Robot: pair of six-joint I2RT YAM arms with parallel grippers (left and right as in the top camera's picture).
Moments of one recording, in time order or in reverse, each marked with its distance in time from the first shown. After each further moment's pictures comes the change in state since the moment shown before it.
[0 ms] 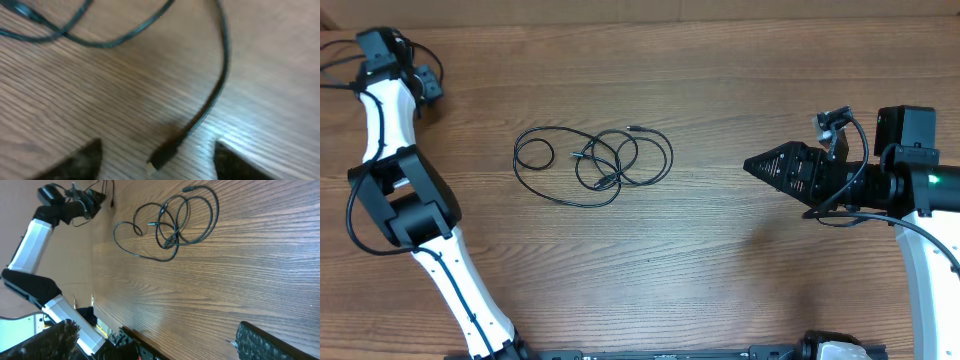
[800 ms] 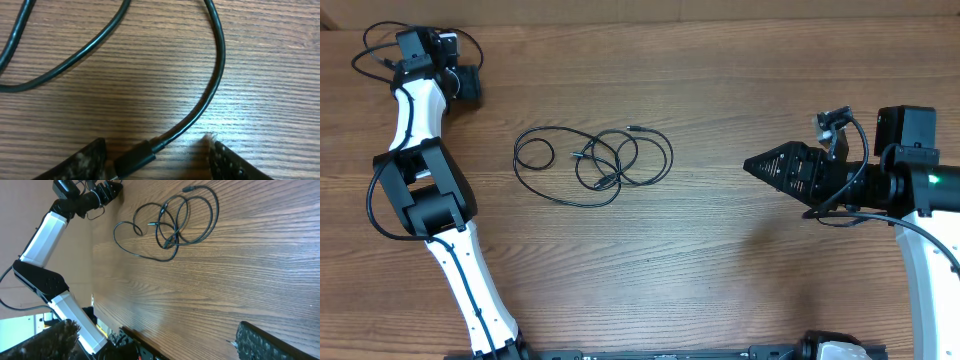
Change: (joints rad) left arm -0.079 0.078 -0.024 0.117 0.181 0.281; right arm 0.000 0.000 0.000 0.000 0.000 0.000
